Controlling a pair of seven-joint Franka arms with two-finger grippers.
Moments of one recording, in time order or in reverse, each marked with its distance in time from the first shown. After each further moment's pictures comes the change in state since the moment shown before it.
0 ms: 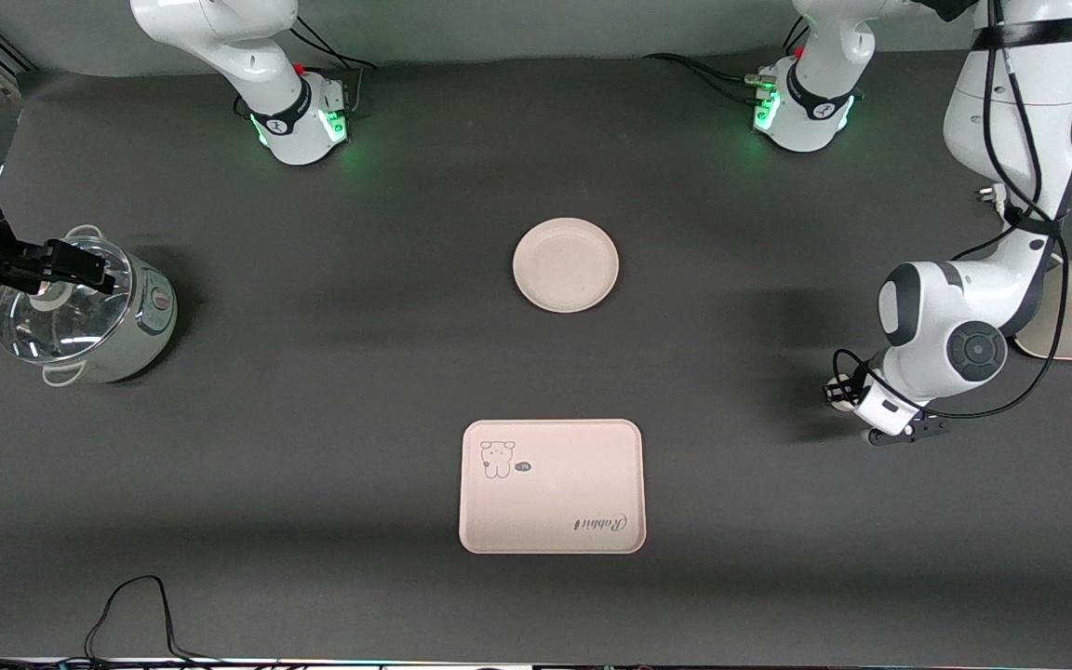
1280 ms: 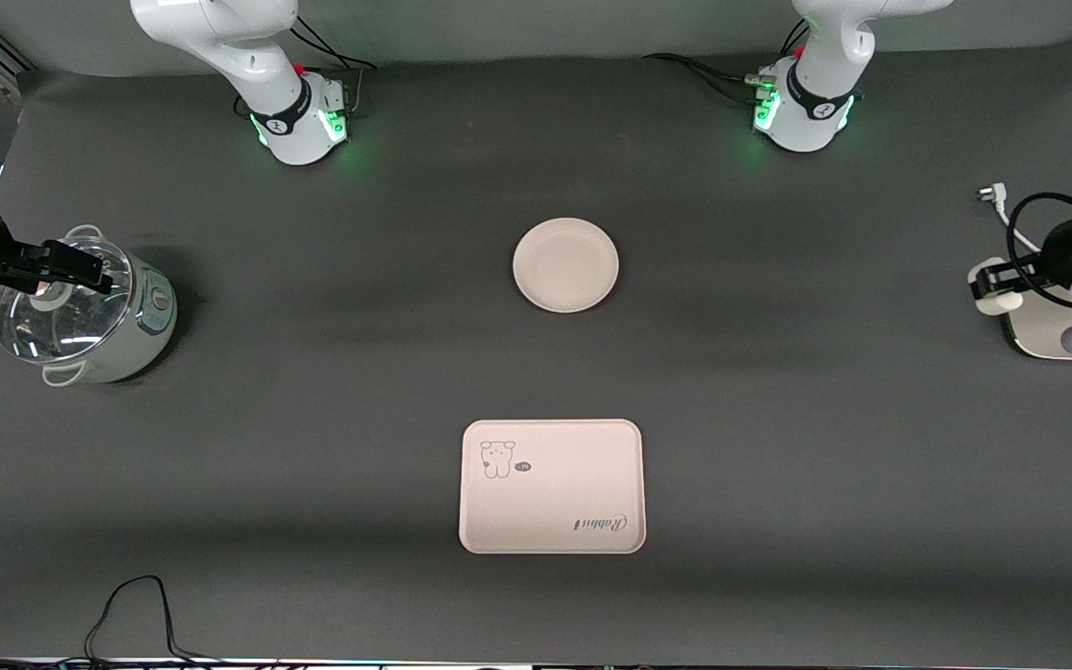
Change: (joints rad) left arm 0.021 -0.429 -0.022 0.438 -0.005 -0.946 0.004; right arm 0.000 0.000 -0.007 -0.003 0.000 0.000 -0.001
